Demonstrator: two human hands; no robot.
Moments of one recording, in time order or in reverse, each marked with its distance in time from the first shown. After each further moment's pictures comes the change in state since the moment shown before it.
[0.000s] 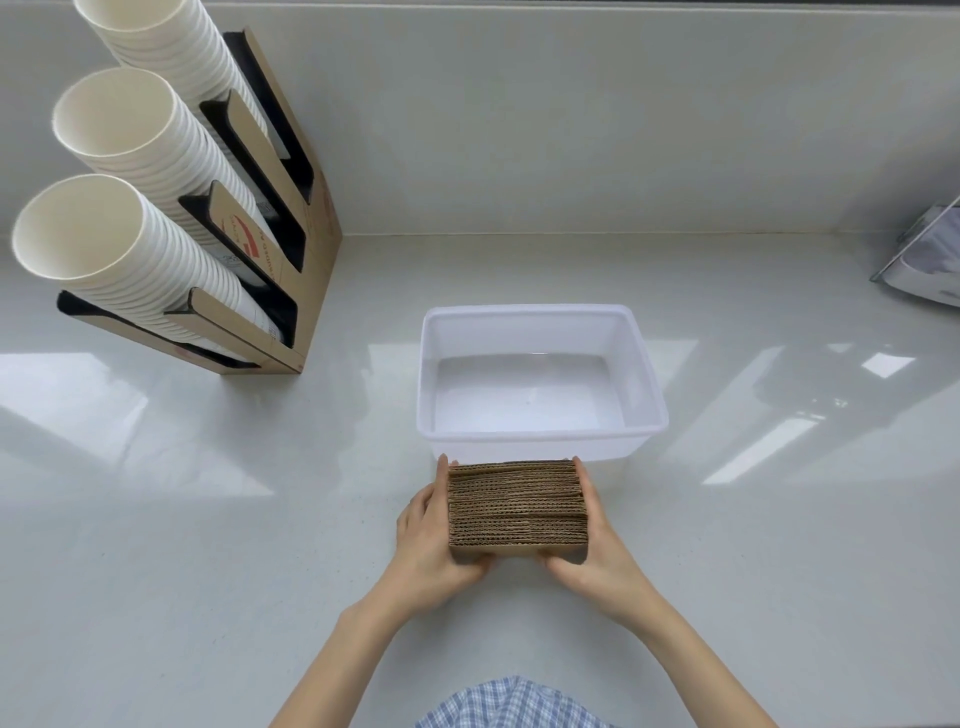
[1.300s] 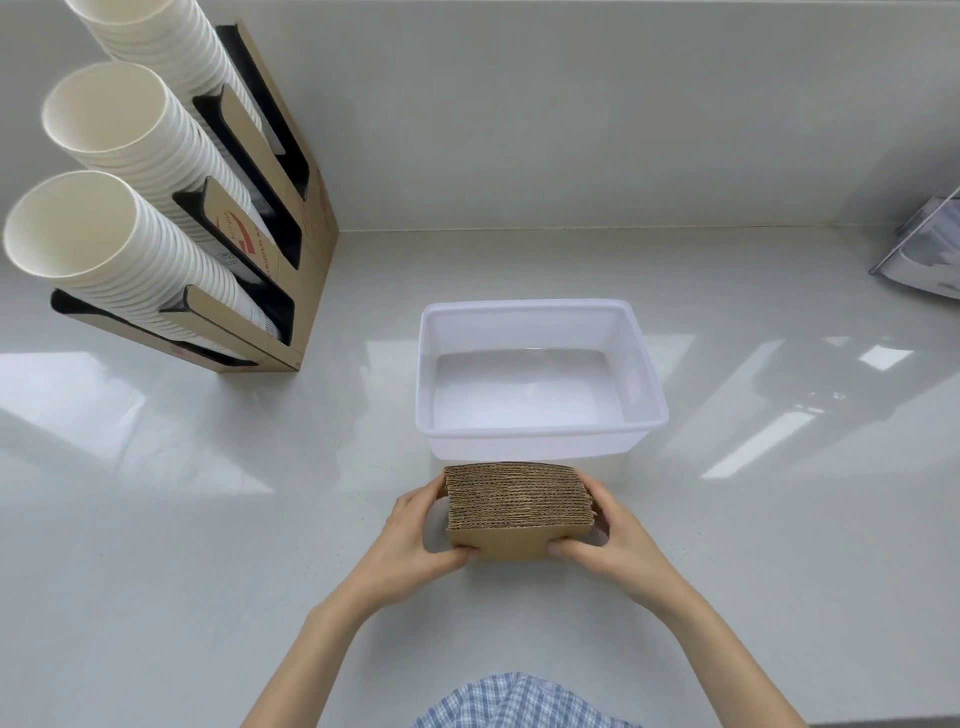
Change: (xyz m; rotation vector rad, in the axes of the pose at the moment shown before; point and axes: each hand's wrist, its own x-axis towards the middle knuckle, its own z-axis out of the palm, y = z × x) left_hand -0.011 -0.003 -0.031 -0.299 -0.159 0.009; right_hand -0.007 -0.012 -0.022 0.111 -0.068 0.035
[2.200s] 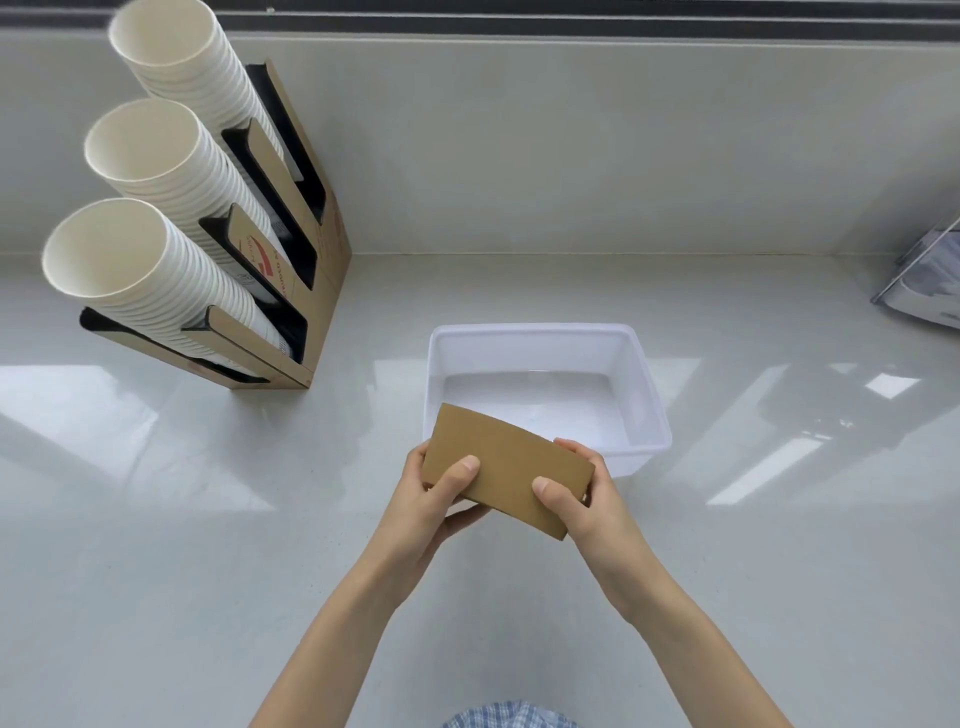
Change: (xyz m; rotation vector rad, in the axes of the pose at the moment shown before) left_hand 0.005 0.052 -0.012 -0.747 0.124 -0.025; right_hand 0.001 -0.078 0.025 0.281 0.112 0.061
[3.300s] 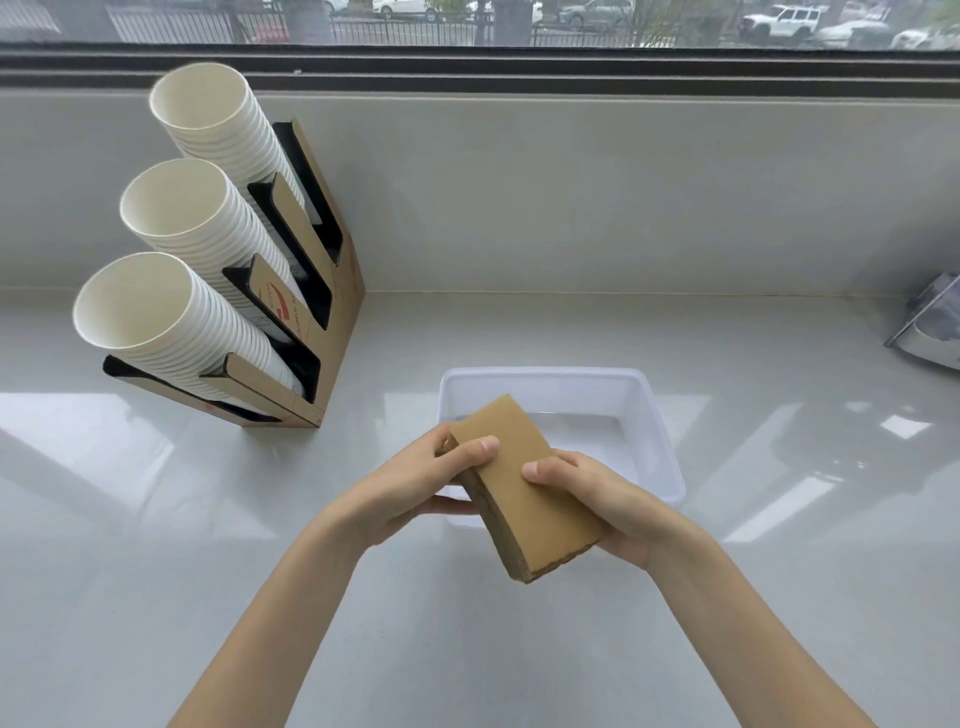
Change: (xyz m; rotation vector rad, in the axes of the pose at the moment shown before) left_hand 0.036 0.070 -0.008 0.326 -0.168 -0.074; right_hand 0.047 -0.055 -0.013 -0.131 -0.369 0.148
